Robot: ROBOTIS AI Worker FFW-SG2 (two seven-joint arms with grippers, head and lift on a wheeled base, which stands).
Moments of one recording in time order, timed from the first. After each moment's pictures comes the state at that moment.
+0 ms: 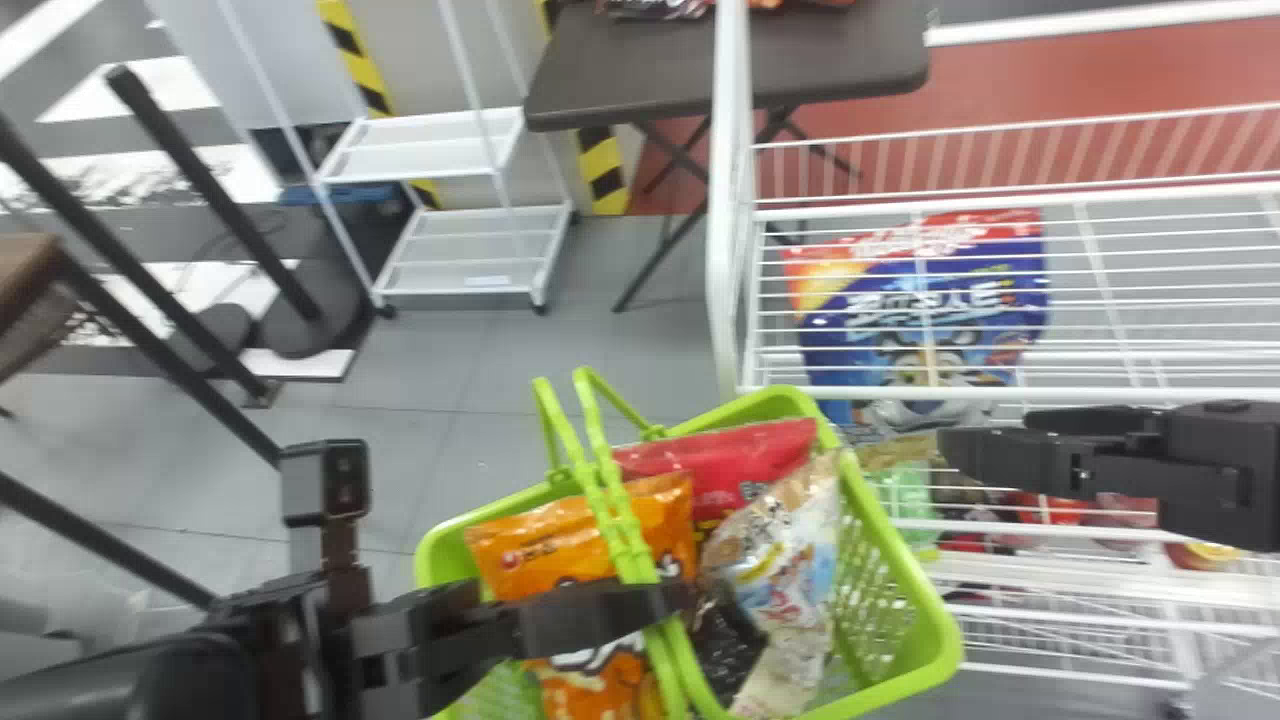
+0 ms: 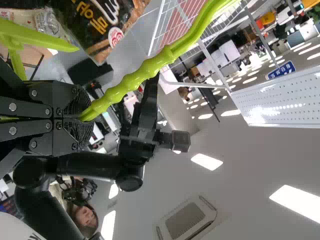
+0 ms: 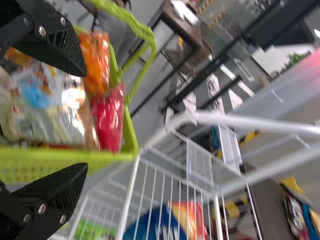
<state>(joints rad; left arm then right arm) 0.44 0.10 0.43 -2.25 0.37 1.32 -1.57 0.13 -0.15 -0.16 -2.37 -0.67 1.51 0.24</state>
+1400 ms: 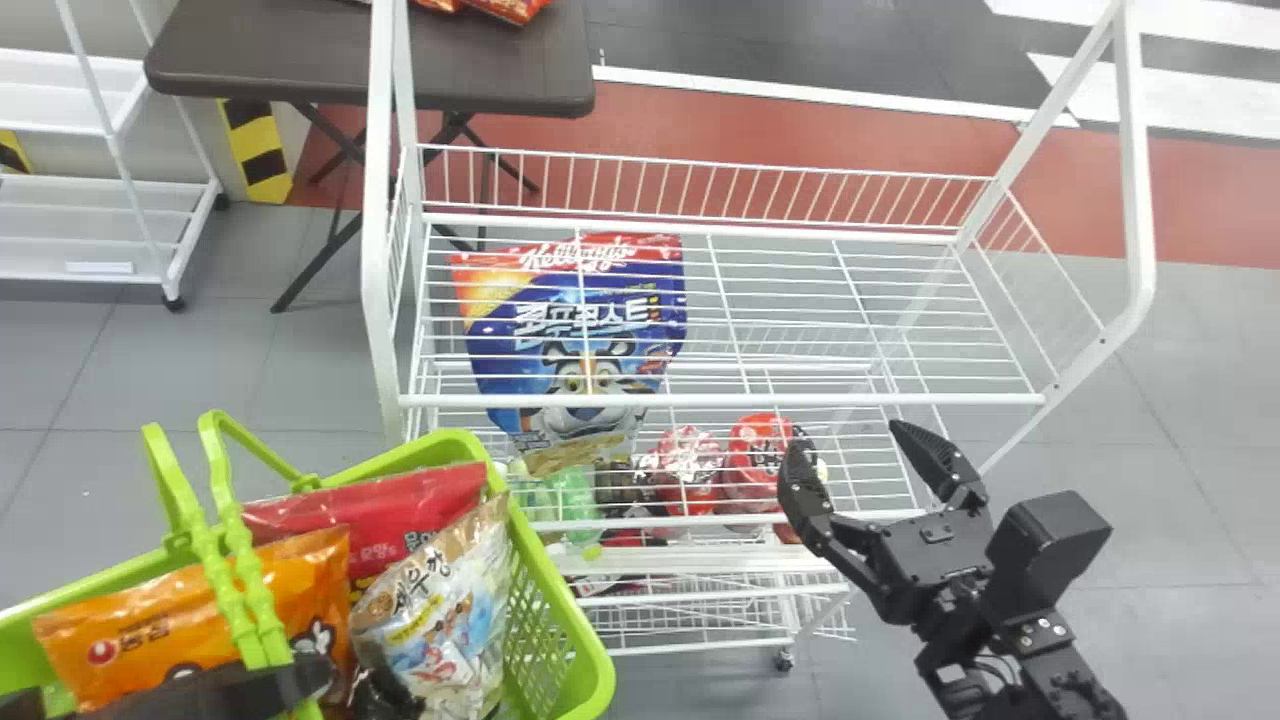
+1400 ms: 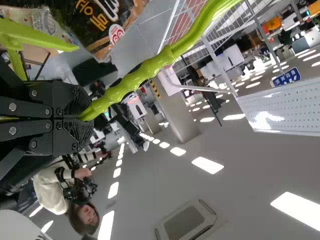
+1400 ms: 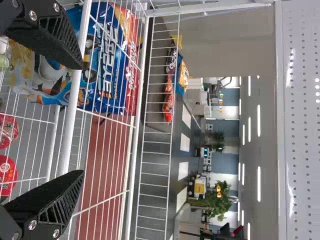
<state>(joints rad) 0.49 0.10 0.42 -2.26 0.36 1.31 -1.57 0.56 0.00 -0.20 -1.97 -0.03 -0.01 0.36</state>
